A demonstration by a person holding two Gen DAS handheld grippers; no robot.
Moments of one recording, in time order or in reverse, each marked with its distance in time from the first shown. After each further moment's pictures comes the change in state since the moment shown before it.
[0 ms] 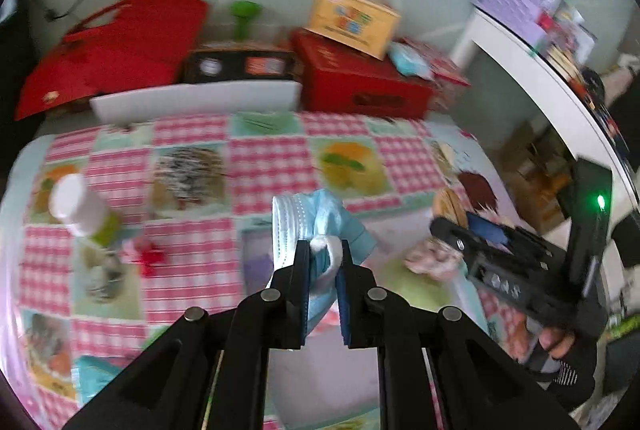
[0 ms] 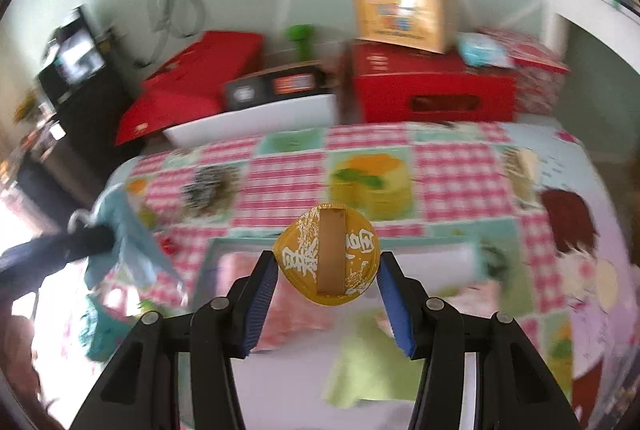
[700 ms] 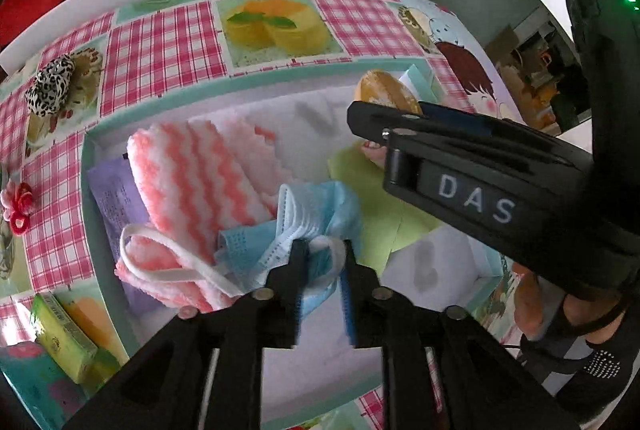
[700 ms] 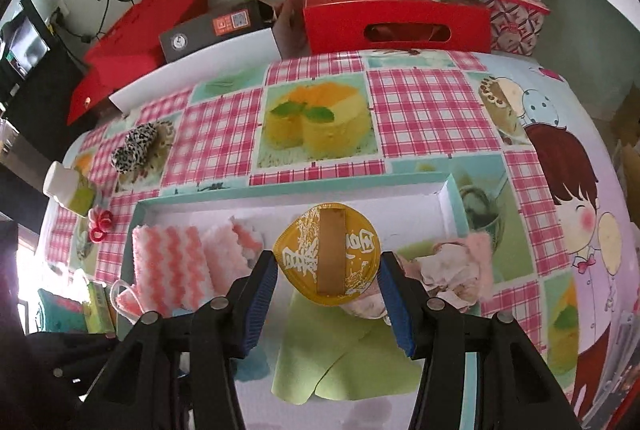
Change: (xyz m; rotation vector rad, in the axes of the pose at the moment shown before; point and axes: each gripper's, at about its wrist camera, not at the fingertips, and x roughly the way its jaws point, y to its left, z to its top) left arm 0.105 -0.053 -0.051 0.079 0.333 -0.078; right arm 0.057 -0.014 -0.016 0.021 0.180 -0.080
